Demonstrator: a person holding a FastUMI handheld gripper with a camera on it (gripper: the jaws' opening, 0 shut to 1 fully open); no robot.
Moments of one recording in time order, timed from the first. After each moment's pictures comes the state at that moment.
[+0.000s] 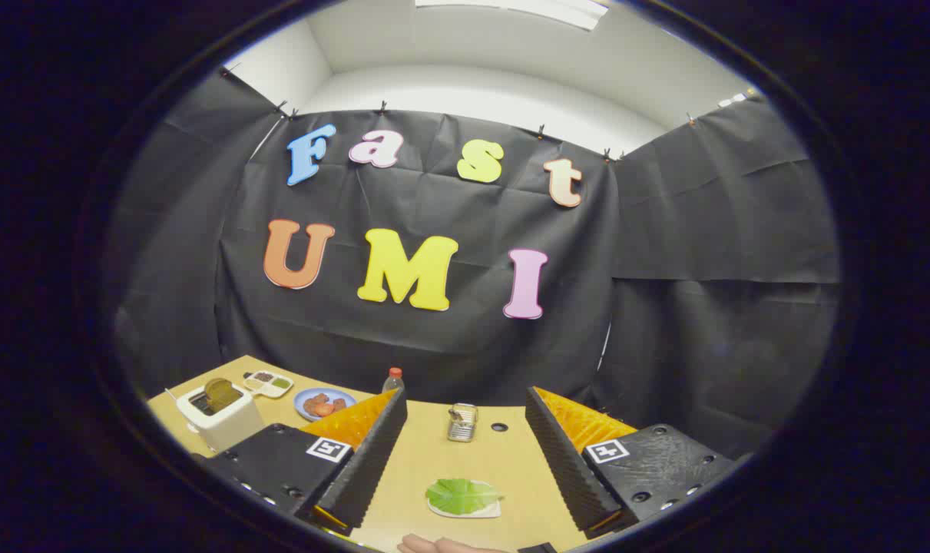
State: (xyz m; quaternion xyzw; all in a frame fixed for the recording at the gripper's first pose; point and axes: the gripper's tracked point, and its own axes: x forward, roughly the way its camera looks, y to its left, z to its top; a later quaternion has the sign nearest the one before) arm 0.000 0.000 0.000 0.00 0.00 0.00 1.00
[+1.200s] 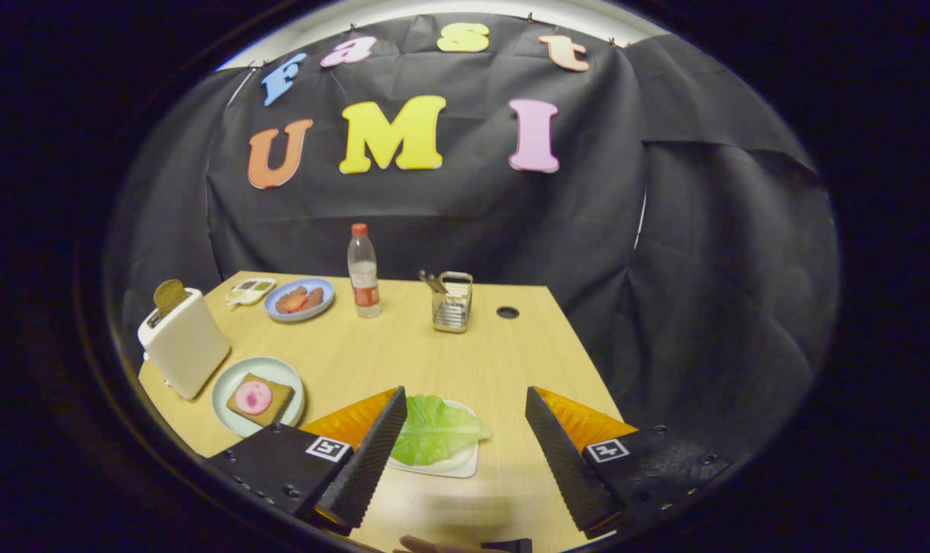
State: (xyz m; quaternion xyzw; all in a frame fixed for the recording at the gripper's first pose) arm 0.133 -0.066 -0.252 0.03 0.25 0.07 0.97
